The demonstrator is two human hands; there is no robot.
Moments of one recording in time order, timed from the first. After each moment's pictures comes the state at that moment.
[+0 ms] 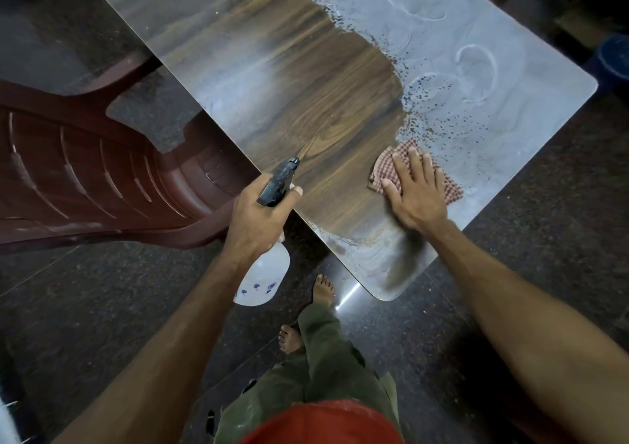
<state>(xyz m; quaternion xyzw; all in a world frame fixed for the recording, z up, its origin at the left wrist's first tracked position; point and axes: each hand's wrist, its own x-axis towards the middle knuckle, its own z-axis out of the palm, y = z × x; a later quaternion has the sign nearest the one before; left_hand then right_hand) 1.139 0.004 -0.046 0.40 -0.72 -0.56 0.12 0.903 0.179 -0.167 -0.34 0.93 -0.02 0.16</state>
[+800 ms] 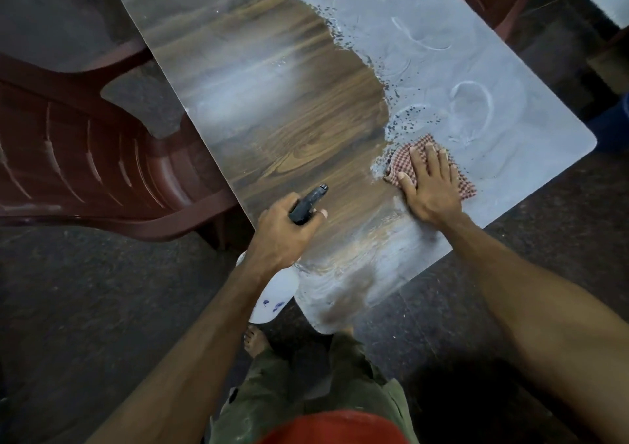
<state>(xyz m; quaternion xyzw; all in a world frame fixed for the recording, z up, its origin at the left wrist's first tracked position) 1.048 0.068 -0.060 0.45 -0.73 -0.51 0.08 0.760 0.191 -0.169 -0.40 0.90 -0.03 0.16</state>
